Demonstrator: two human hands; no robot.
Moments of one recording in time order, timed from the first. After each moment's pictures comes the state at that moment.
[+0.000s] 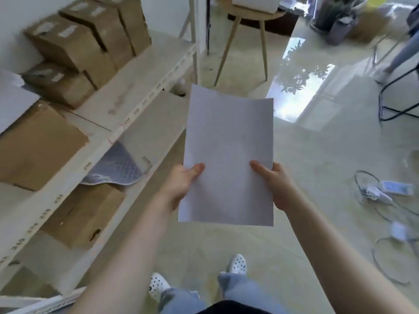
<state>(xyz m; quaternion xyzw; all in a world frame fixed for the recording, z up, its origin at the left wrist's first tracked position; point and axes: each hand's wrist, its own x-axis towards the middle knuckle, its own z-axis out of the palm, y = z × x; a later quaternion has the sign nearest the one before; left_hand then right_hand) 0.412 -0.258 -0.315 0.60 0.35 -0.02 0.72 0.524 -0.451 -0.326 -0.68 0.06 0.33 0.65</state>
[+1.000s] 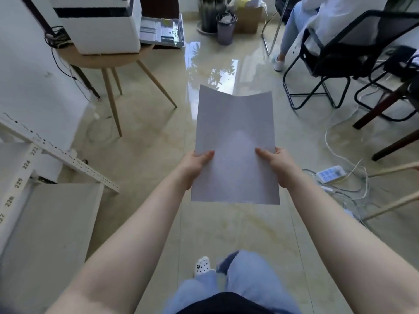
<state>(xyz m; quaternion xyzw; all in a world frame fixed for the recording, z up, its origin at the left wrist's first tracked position) 1.032 -0.432 -0.340 0.63 0.20 -0.23 0.72 1.045 -0.654 -0.347 -0.66 0.23 0.16 0.70</state>
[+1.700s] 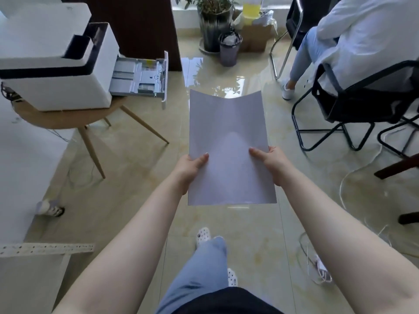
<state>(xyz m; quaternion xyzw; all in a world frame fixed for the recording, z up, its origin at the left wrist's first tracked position) 1.466 -0.520 -0.348 0.64 0.25 -0.19 0.70 1.502 -0.738 -0.356 -0.67 0.20 0.20 0.69</state>
